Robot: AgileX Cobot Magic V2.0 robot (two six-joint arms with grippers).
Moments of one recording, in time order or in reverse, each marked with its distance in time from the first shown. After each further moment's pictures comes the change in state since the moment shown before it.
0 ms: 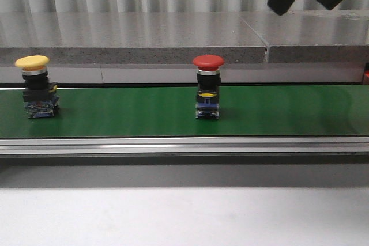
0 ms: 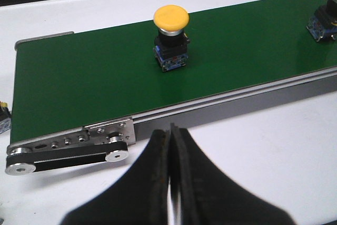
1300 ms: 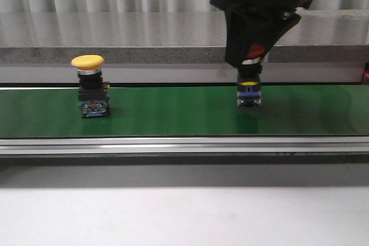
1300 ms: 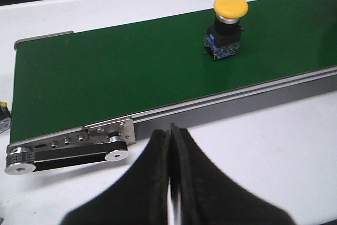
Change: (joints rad) left arm 0.000 0.000 0.000 0.000 0.002 0.000; right arm -0.012 0.337 -0.197 0.114 0.032 -0.213
